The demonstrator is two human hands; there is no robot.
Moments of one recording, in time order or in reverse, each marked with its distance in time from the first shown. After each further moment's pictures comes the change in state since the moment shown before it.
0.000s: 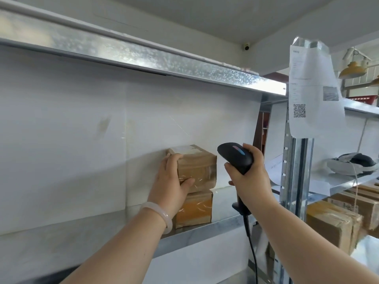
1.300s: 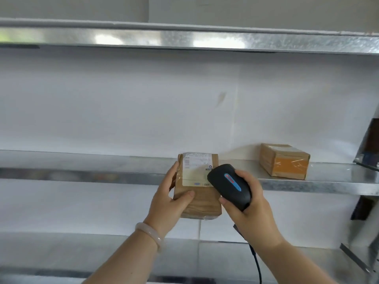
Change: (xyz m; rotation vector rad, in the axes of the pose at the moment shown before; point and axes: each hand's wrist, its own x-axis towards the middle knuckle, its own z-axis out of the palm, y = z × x) left_hand -0.254 -0.002 -0.218 -0.268 0.197 -0.477; right_hand -0.259 -0.067 0.079 0.321 -0.565 -0.170
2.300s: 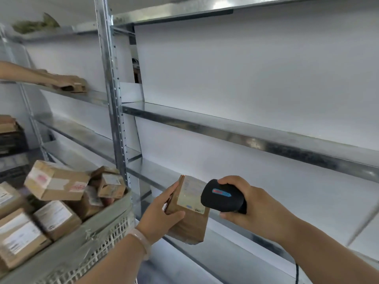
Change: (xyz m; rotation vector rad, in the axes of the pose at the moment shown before) left_hand -0.198 -0.068 -0.406 0.334 0.294 -0.406; right_hand -0.063 -0.139 0.347 -0.092 -0.929 -0.271
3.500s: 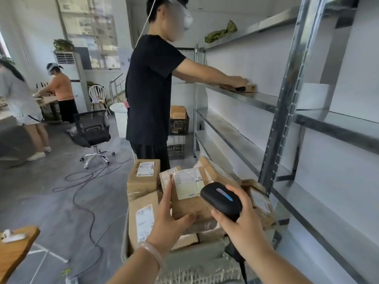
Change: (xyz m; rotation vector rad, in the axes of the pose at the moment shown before) left_hand -0.078 -0.121 -0.298 -0.212 0.908 -0.139; right_hand 0.252 -0.198 0.334 0.760 -0.239 -0.171
